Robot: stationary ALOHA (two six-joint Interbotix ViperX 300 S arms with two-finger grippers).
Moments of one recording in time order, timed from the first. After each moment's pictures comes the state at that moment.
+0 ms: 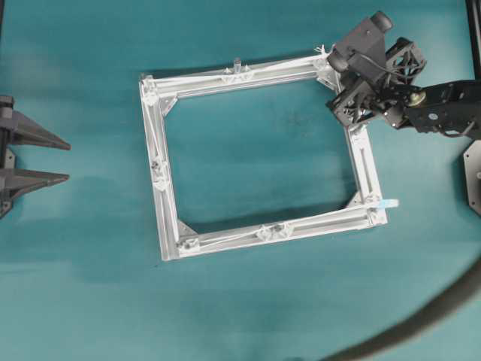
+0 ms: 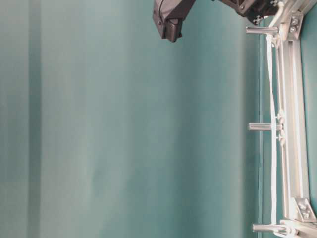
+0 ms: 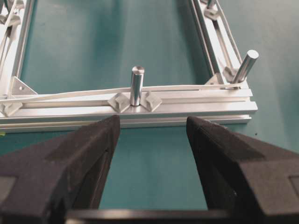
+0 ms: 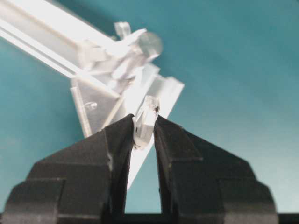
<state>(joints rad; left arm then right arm) 0.02 -1.21 1.39 -0.06 0.18 -0.03 -0.22 -0.04 0.89 -1.17 0.58 1.58</state>
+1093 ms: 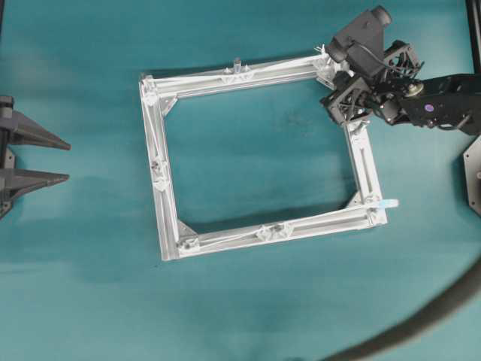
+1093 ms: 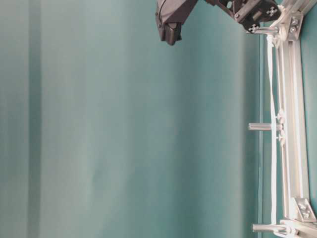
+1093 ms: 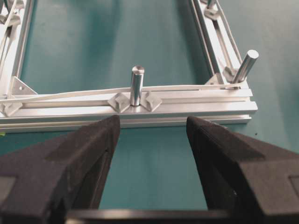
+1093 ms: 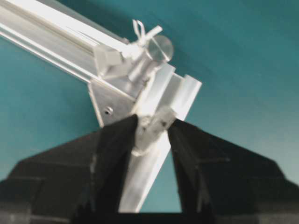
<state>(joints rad) 0.02 -1.21 1.39 -0.06 0.18 -0.03 -0.24 -0.02 0.87 -1.09 0.52 1.58</state>
